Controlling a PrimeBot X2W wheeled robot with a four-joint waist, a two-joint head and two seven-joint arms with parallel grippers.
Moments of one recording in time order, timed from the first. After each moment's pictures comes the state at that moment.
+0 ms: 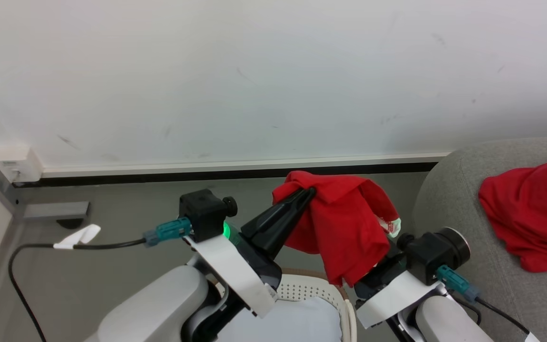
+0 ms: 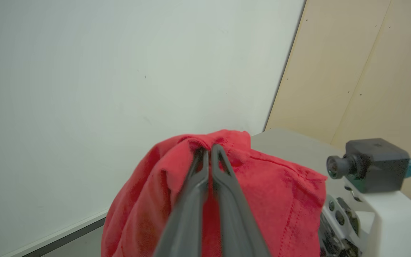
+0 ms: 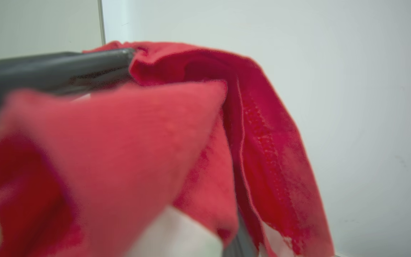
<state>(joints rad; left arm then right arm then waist) -0.67 0.37 -0.93 0.12 -0.86 -0.10 -0.25 -0.42 -0.05 0.52 0.36 0.31 0.13 -0.26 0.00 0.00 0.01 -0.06</state>
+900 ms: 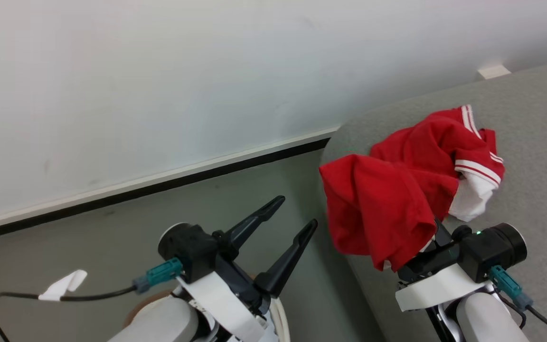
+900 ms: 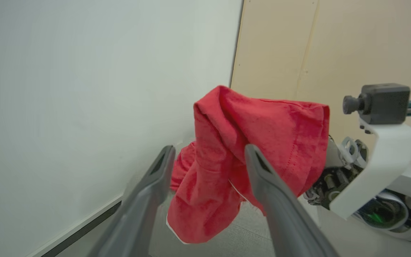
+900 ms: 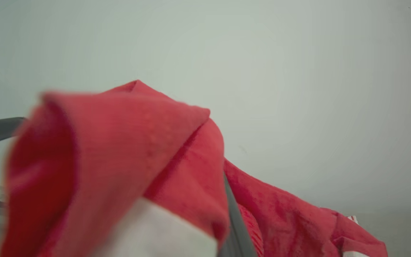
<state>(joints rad) -0.52 0.39 -0.85 0.03 -0.66 -0.06 -0.26 -0.35 -0.05 0.28 0.25 0.18 0.13 -0.26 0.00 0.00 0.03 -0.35</state>
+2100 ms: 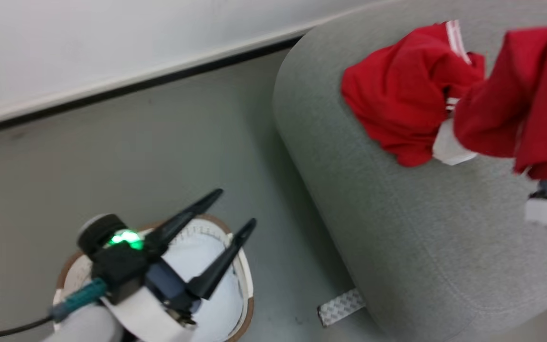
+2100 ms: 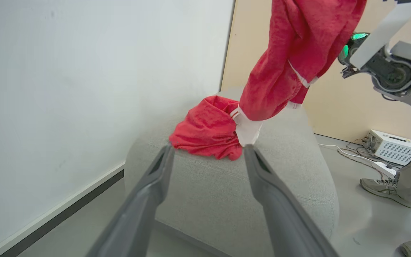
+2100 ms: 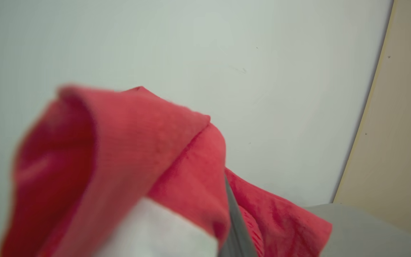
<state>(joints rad) -0.40 0.60 -0.68 -0.15 -0.48 -0.10 -0.26 -0.44 -0.05 -0.15 -0.01 0.11 0.13 -0.22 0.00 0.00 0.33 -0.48</state>
